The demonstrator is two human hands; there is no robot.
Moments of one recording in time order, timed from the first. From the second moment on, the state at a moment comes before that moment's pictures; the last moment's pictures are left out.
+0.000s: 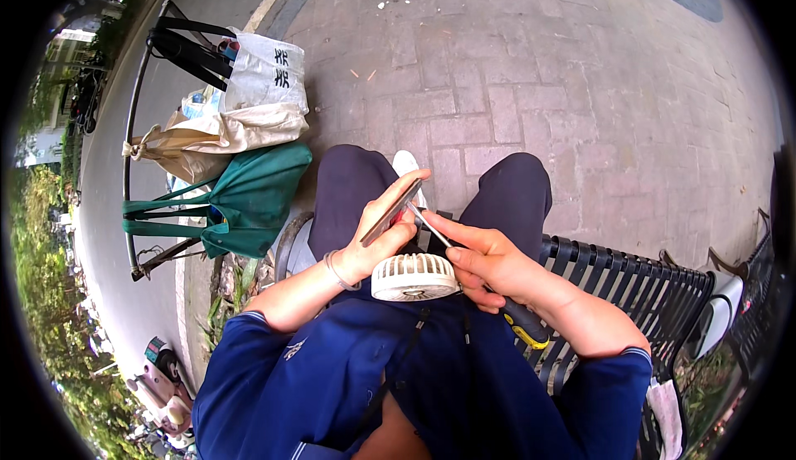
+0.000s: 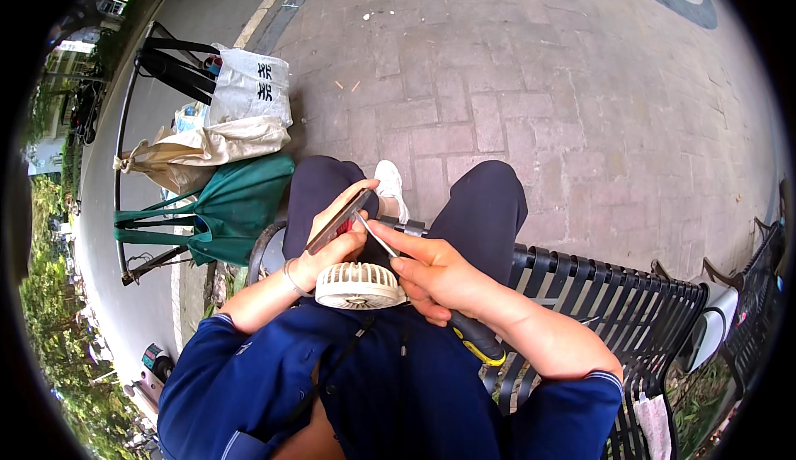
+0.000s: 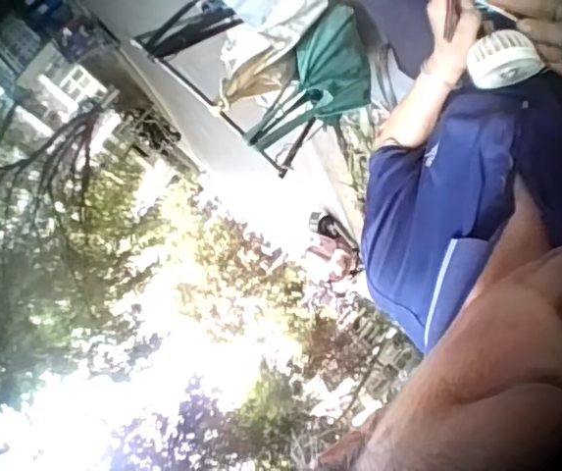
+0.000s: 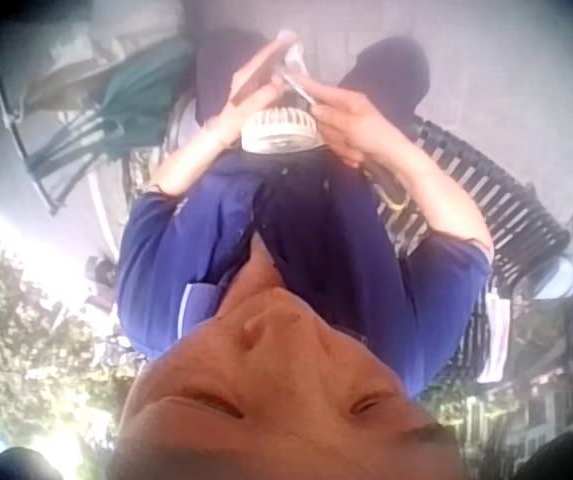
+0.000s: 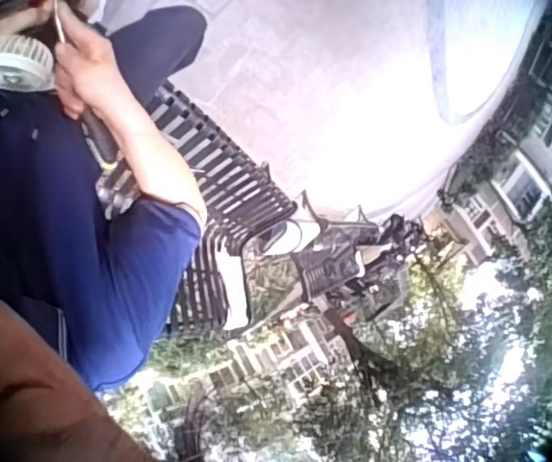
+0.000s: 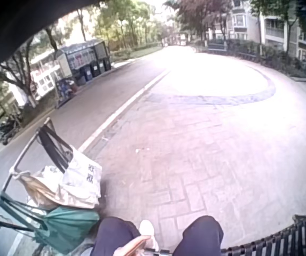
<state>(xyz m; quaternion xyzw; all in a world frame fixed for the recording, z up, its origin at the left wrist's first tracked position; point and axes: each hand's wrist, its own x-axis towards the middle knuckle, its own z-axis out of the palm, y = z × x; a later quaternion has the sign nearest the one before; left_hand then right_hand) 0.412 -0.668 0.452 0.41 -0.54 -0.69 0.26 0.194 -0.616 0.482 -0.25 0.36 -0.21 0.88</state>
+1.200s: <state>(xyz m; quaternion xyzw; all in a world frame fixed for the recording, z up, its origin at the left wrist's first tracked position) 0.418 -0.684 0.456 0.32 -0.59 -0.74 0.09 0.172 -0.619 0.469 -0.20 0.25 -0.21 0.92</state>
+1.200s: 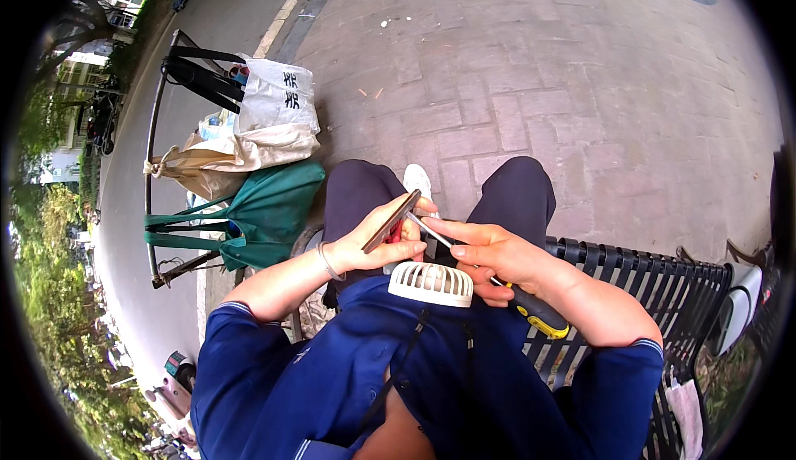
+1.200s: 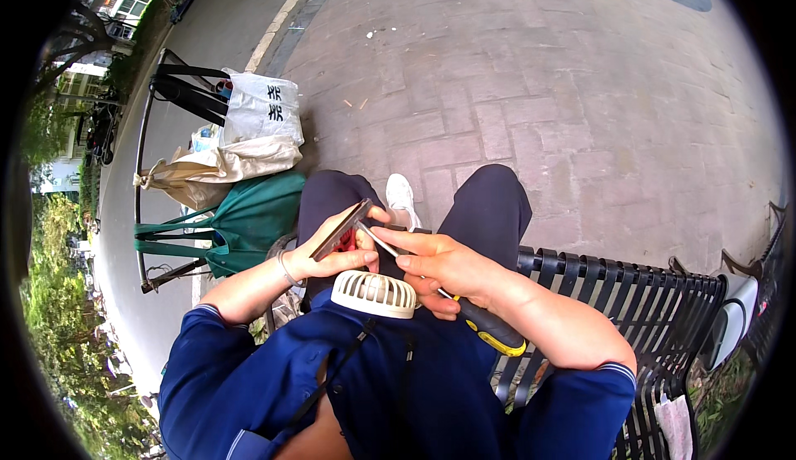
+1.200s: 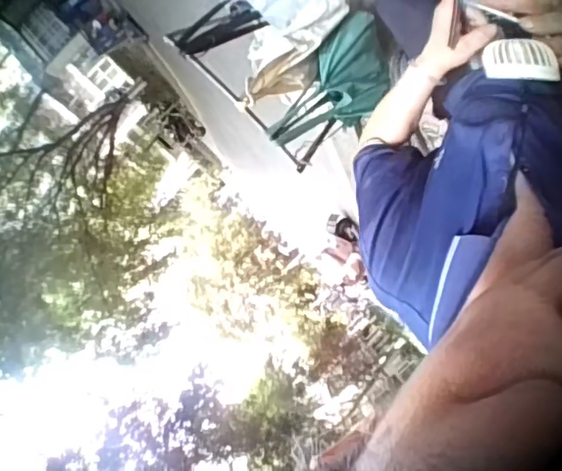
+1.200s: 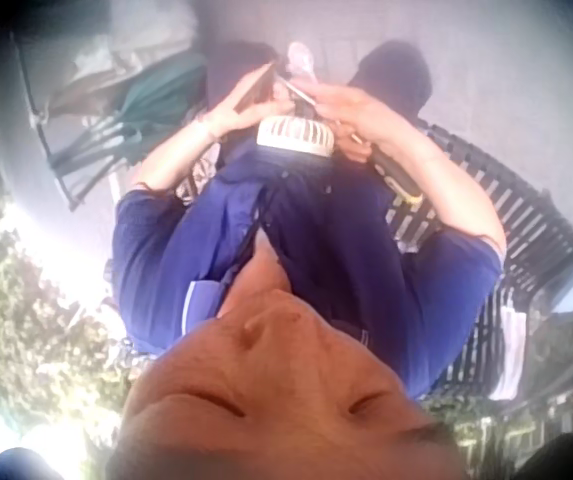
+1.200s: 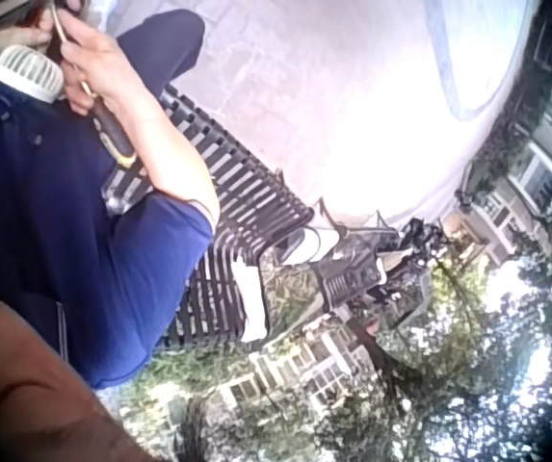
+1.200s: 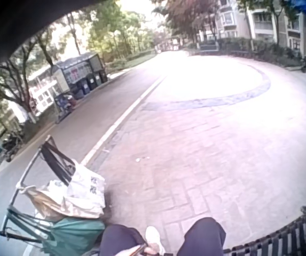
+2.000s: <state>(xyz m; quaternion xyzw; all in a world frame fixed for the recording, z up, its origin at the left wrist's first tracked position) 0.411 -0.678 0.447 0.41 -0.57 -0.69 0.17 0.185 -0.629 0.447 -0.63 0.36 -0.28 0.63</state>
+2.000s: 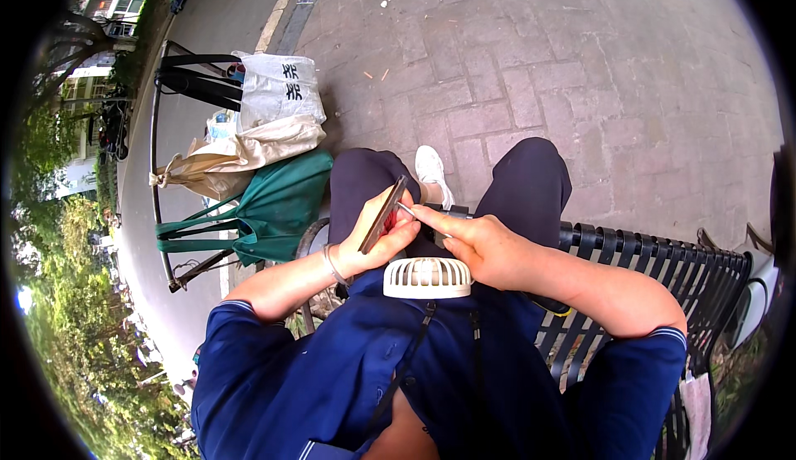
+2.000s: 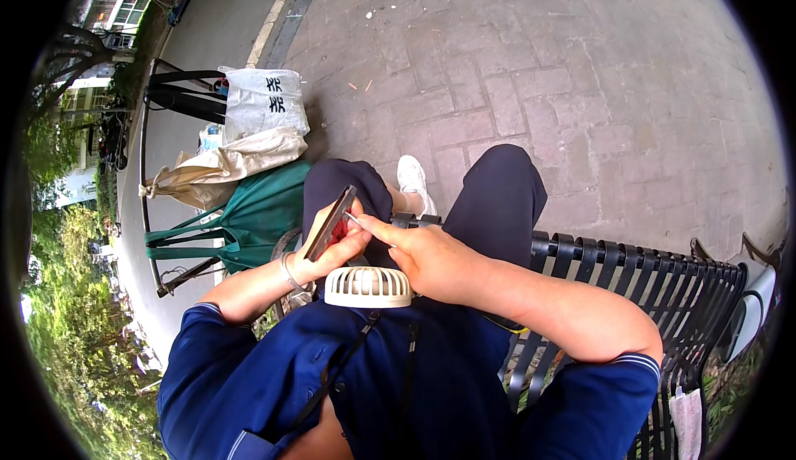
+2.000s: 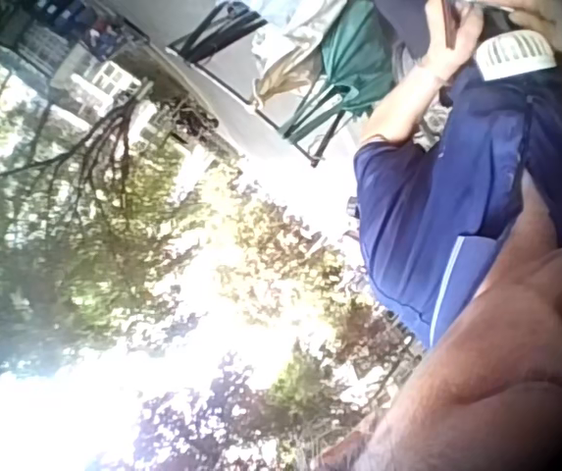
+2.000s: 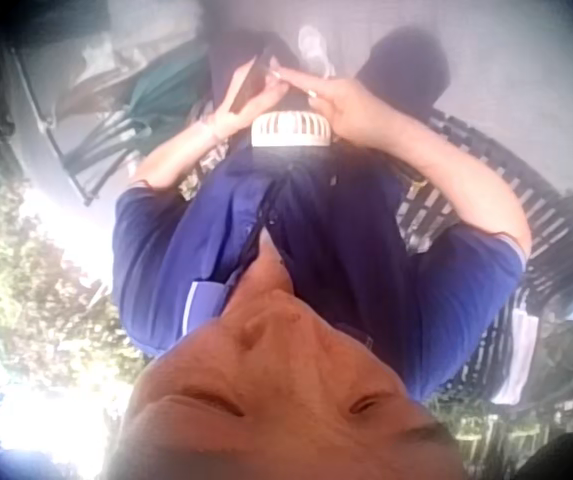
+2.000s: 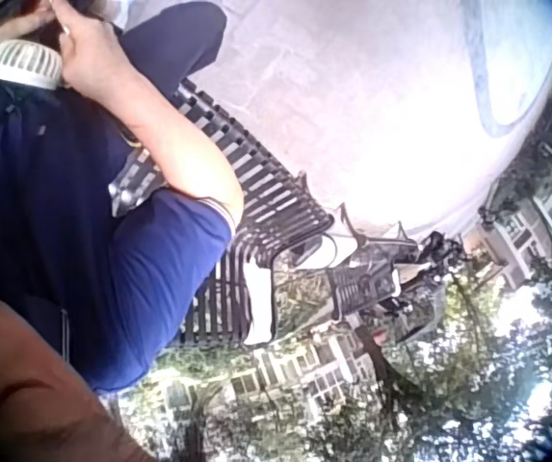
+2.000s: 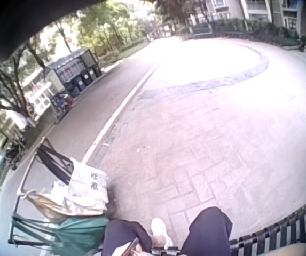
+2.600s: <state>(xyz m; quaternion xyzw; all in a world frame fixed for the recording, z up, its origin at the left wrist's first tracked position) 0.417 -0.686 0.448 0.38 -0.57 -0.71 0.18 0.182 -0.620 0.471 -0.35 0.31 -0.27 0.84</state>
